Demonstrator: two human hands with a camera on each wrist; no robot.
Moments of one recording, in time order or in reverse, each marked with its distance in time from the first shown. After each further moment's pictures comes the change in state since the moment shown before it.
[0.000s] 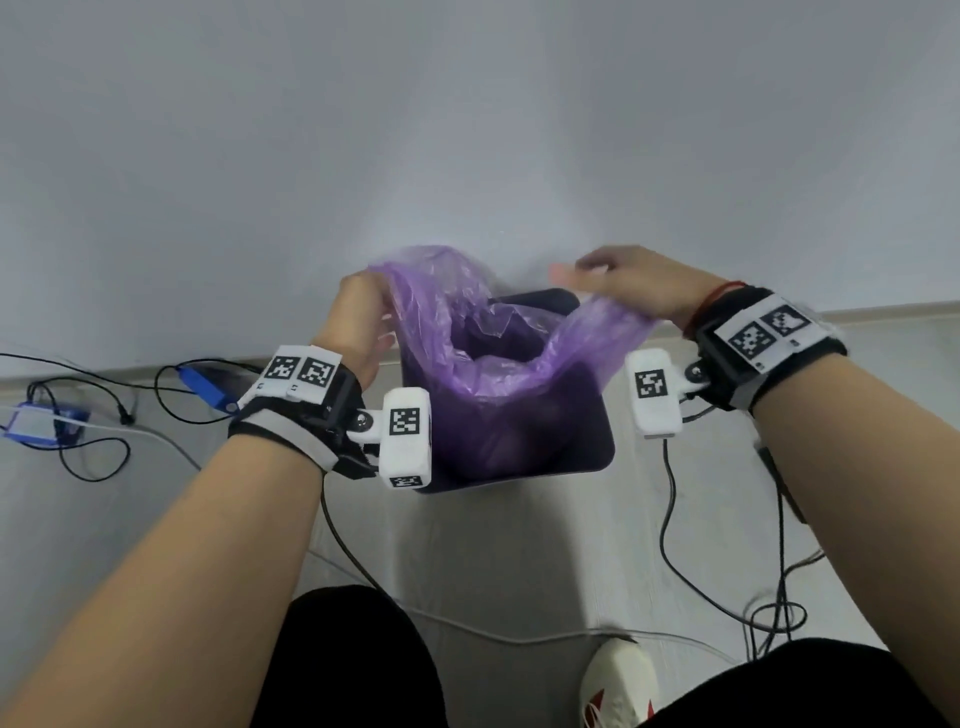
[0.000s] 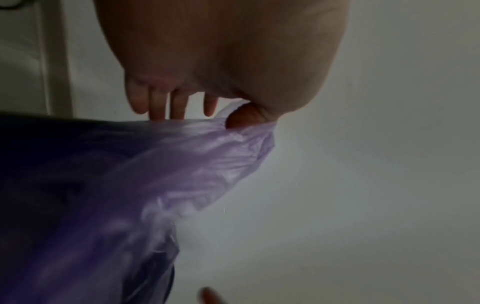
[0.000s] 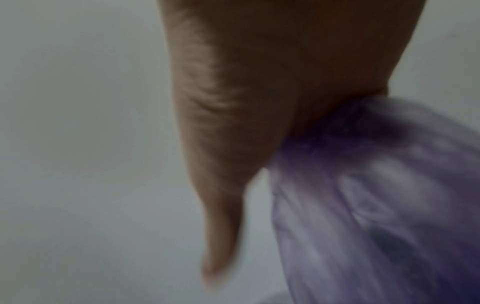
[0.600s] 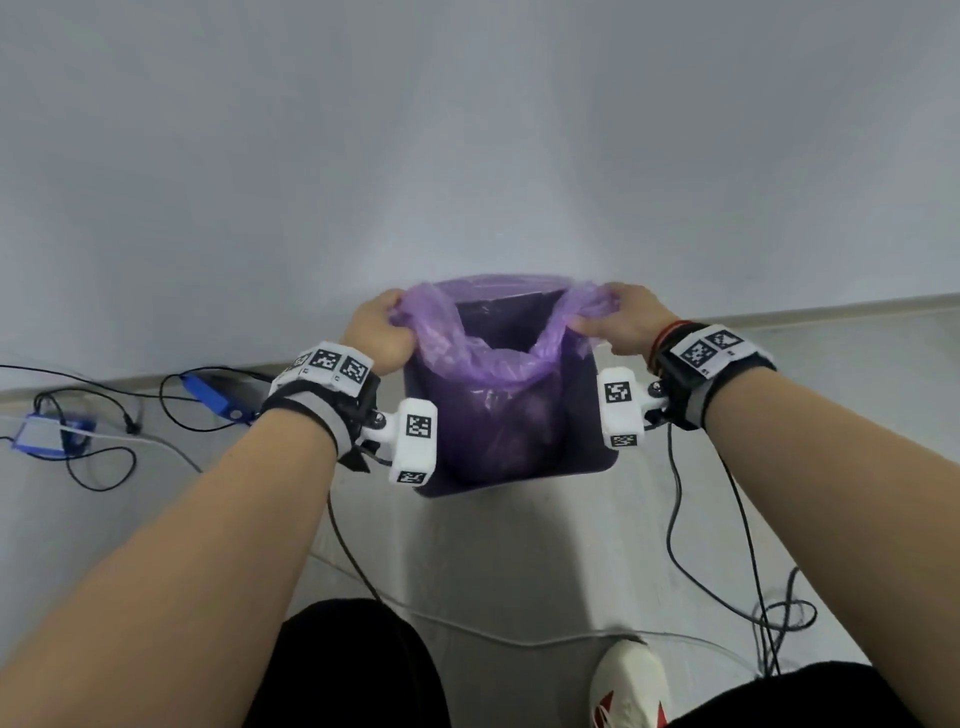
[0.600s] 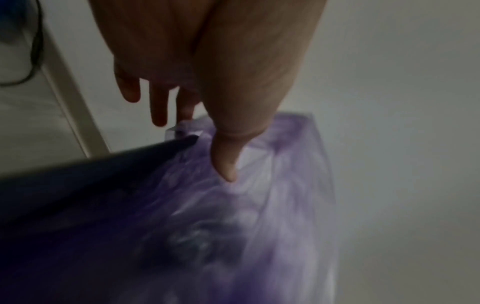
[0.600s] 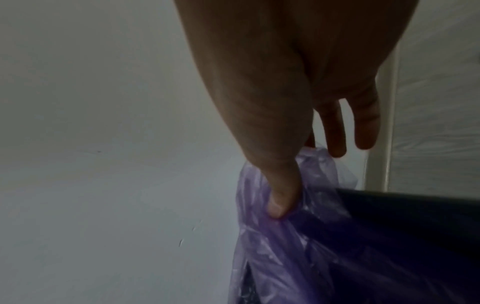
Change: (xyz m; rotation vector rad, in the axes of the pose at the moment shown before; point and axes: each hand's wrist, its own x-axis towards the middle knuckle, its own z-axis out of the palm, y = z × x) left_hand 0.036 -0.034 -0.009 0.687 -0.045 0.200; right_hand 0.040 0.060 0.050 0.201 0.247 0.194
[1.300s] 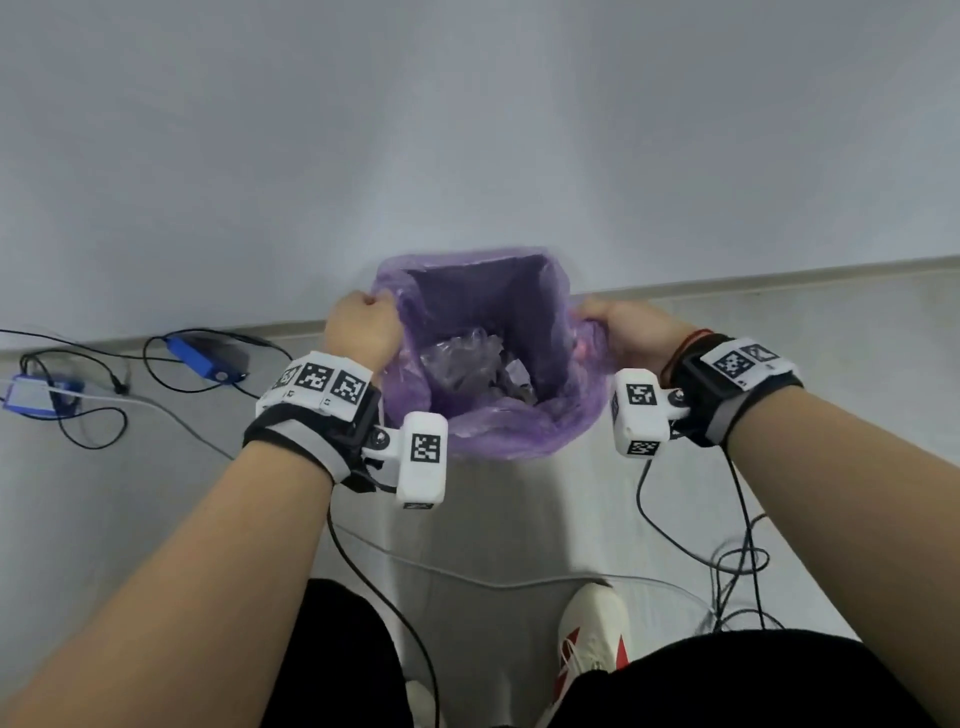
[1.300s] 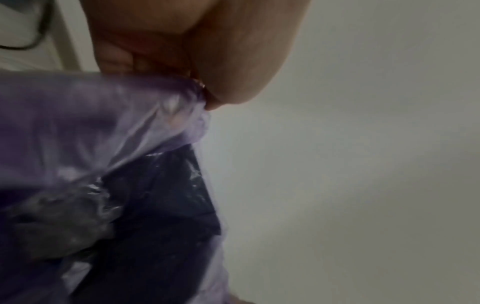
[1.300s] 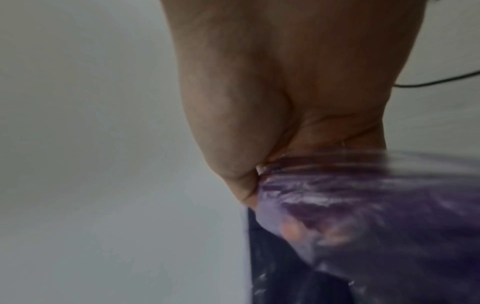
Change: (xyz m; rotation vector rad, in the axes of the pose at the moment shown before) left_hand -0.055 0.038 0.016 -0.107 0.192 -0.279; right_hand -0.065 0.005 -0.015 0.676 -0.405 0.279
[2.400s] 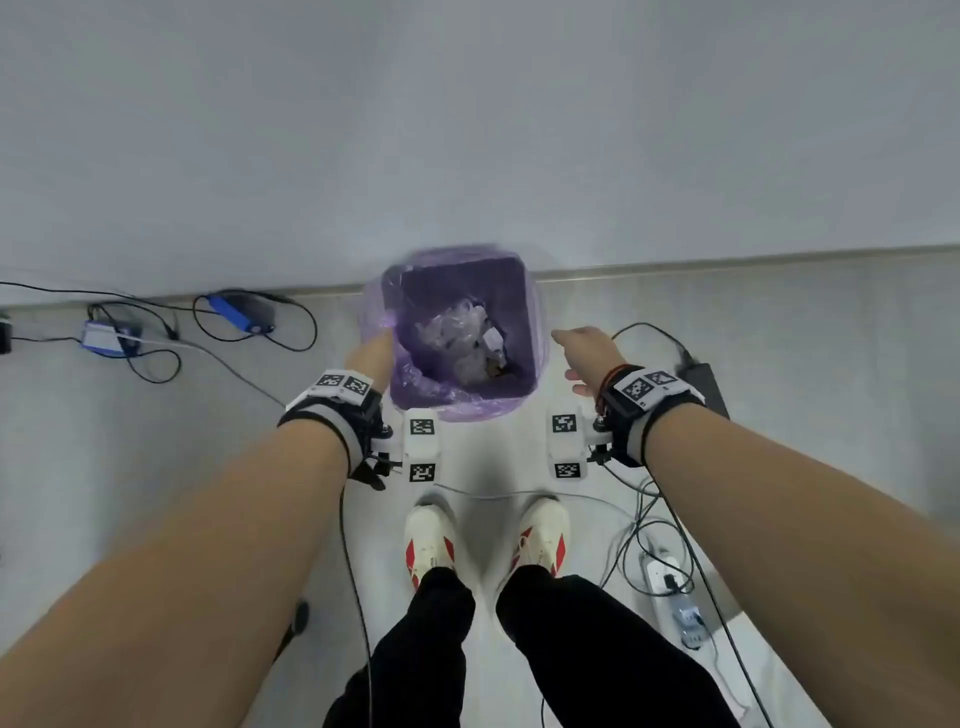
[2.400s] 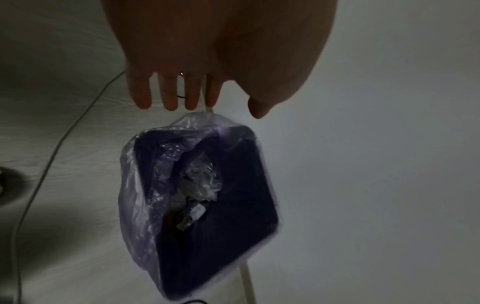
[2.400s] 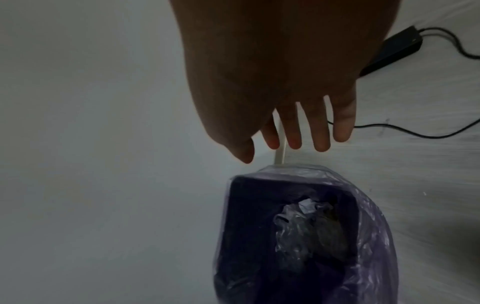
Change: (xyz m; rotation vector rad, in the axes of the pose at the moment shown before) left_hand -0.090 0.050 -0.047 -0.114 -0.280 -0.545; right_hand -0.112 -0.040 0.023 -0.337 0.335 0.198
